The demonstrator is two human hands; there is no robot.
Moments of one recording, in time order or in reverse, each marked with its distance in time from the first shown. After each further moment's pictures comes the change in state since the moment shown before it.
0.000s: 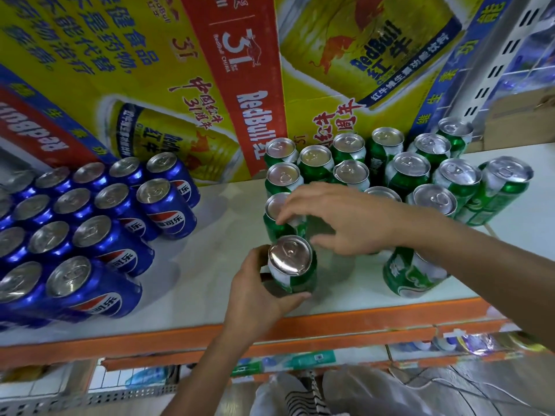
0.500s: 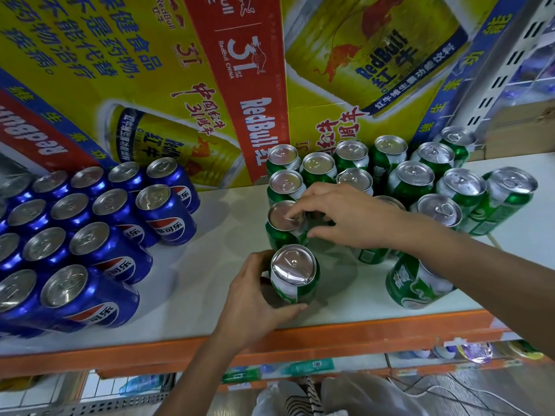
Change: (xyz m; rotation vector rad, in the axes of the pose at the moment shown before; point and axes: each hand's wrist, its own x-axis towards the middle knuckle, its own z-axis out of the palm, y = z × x) left_hand 0.009 -0.003 -0.012 0.068 -0.081 0.061; right_hand 0.012 0.021 0.006 -0.091 0.033 0.193
